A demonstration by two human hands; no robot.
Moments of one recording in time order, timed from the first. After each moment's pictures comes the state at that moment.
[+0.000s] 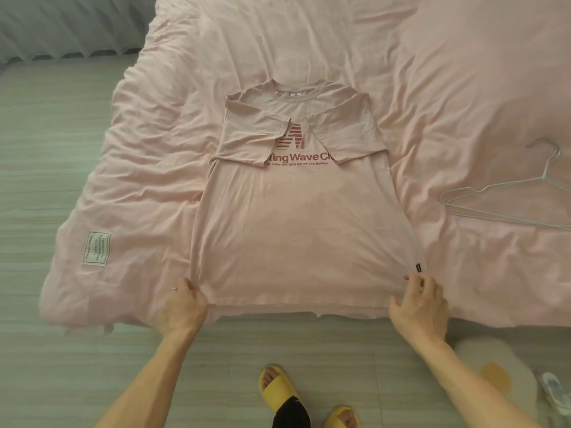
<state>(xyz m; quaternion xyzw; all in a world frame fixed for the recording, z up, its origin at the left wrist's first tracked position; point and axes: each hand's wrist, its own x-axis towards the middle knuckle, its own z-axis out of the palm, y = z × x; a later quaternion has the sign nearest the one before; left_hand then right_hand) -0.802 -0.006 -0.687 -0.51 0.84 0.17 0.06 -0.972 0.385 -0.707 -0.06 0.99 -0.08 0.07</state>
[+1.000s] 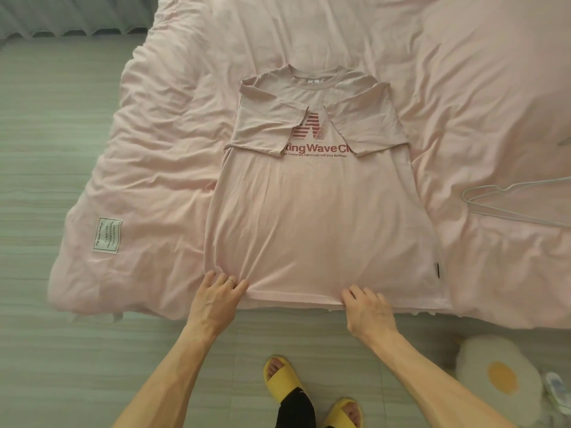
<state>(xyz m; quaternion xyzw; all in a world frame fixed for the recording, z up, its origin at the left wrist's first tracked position) -0.797 -0.007 -0.711 -0.04 0.99 -0.10 0.07 -0.929 0.291 -0.725 -0.32 0.93 0.03 0.19</state>
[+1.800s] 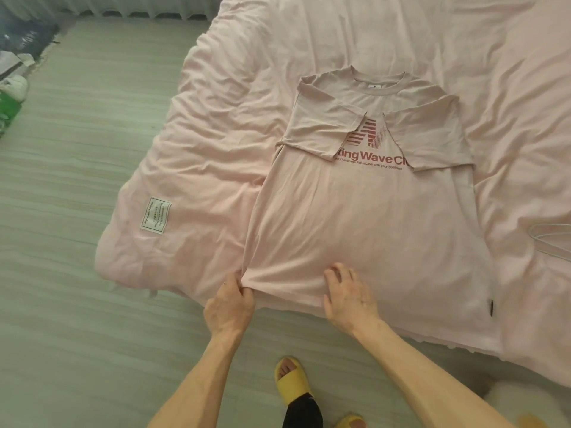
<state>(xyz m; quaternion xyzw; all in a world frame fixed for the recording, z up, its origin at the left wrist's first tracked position) -0.776 -0.010 -0.710 -0.52 0.83 0.20 0.02 -0.929 0.176 -0.705 -0.38 0.89 -0.05 0.23</state>
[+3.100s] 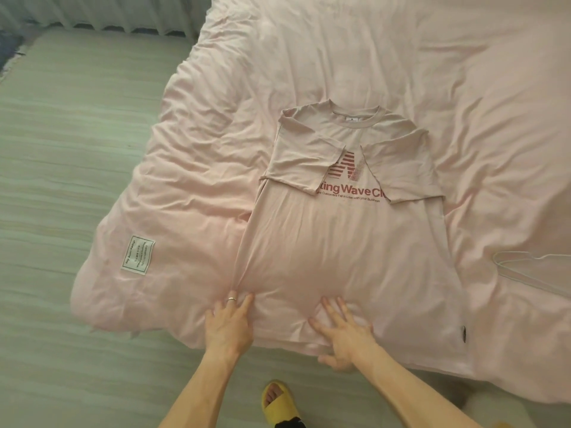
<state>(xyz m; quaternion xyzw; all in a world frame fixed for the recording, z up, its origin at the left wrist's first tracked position) -0.812 -0.035 -0.697 -0.31 0.91 0.07 0.25 -0.960 0.184 -0.697 -0.41 0.79 0.13 0.45</state>
